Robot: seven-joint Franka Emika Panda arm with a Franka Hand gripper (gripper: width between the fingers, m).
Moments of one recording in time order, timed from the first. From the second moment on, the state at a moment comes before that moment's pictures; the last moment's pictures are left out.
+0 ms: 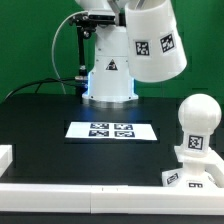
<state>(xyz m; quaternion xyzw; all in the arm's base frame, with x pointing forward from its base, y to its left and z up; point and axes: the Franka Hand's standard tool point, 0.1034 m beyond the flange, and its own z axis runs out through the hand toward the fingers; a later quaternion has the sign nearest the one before) 0.601 -0.017 0.247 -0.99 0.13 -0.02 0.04</state>
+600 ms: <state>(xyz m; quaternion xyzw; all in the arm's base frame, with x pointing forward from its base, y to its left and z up) 0.608 -0.002 0.242 -0.99 0.10 -0.03 0.00</state>
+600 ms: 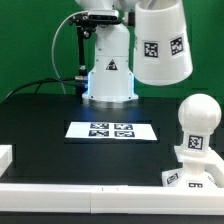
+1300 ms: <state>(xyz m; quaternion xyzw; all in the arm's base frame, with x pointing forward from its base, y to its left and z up) 0.628 0.044 0.206 -0.99 0.11 -0.05 -0.01</state>
